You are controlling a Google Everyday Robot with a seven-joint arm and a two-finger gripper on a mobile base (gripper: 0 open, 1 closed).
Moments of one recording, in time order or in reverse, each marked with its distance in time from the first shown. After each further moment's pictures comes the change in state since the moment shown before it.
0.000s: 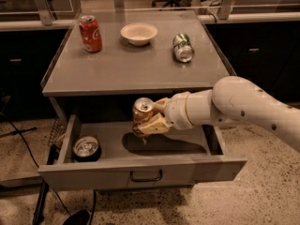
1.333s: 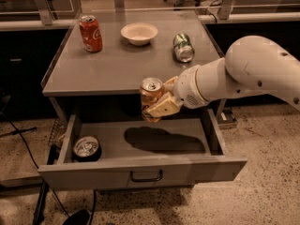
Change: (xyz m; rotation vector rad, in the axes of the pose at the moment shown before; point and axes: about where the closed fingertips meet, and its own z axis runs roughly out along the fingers) arm -0.041 -0.022 -0.058 0.033 0.112 0.009
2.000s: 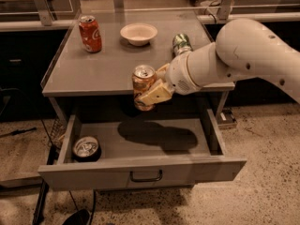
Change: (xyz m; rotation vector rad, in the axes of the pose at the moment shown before) arm -0.036 -0.019 0.009 -0.014 -0.032 -0.025
